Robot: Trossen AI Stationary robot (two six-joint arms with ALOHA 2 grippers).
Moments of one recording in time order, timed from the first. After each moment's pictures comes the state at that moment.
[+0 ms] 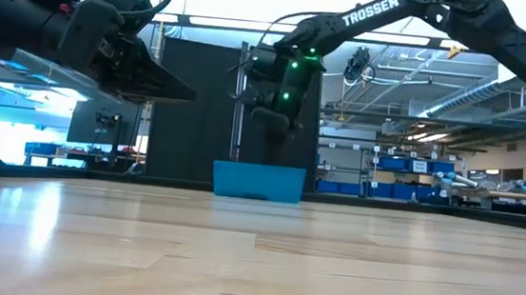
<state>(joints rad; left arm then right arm) -0.26 1.32 0.27 0.79 -0.41 -0.05 -0.45 2.29 2.04 -0.97 0.06 -0.17</state>
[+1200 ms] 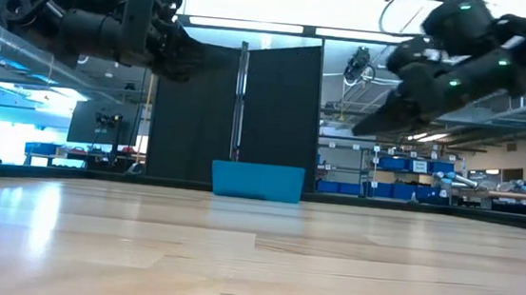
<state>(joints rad) 0.06 1.32 0.34 0.94 0.03 0.13 -0.14 1.18 0.40 0.31 0.16 0.08</state>
